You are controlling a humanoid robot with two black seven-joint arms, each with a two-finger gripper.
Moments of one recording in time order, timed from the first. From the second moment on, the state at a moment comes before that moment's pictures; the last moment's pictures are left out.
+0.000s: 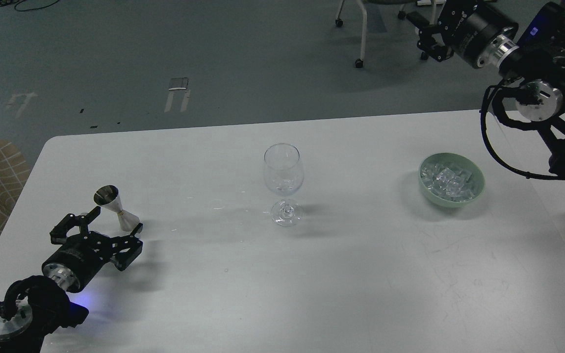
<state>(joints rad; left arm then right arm) 0.09 0.24 -1.66 -1.25 -0.09 -0.08 0.40 1.02 -0.38 0.76 0.69 -0.46 0.38 0.22</state>
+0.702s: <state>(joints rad) -0.06 0.24 -1.63 -1.09 -0.07 -0.09 0.37 1.02 -0.37 0.76 0.69 -0.46 0.37 0.22</state>
